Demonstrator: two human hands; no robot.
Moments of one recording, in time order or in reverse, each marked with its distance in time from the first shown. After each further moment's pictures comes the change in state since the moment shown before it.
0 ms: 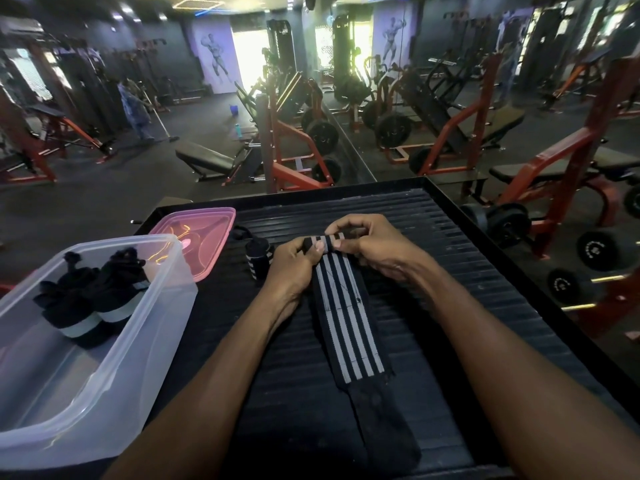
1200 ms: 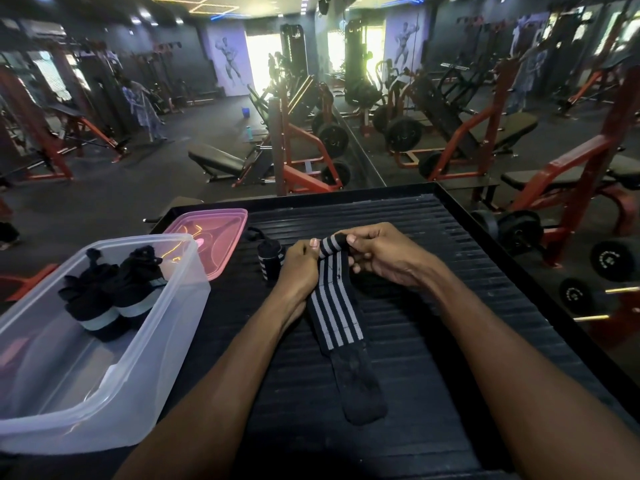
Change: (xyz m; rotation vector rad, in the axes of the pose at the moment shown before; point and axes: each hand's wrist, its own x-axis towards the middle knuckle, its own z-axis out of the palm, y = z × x) left_hand 0.001 0.002 -0.002 0.063 0.093 -0.072; right_hand 0.001 0.005 0.002 0.289 -0.141 0.073
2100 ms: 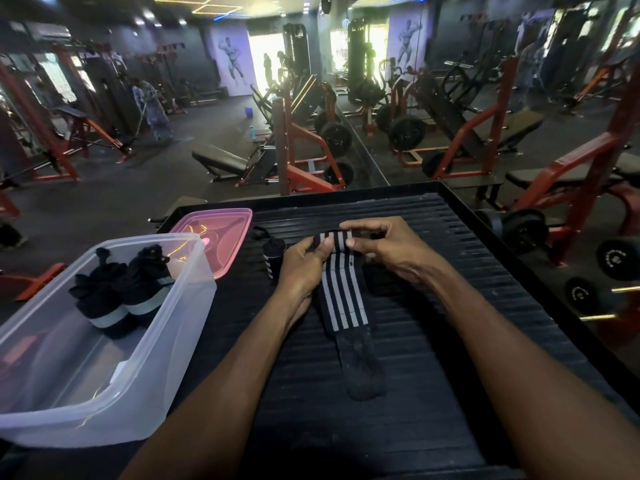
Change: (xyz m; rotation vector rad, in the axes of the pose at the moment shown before) left_hand -0.003 0.000 -0.001 -0.198 -0.032 0.055; right_hand -0.001 -0.002 -0.005 -0.140 0.095 -0.140
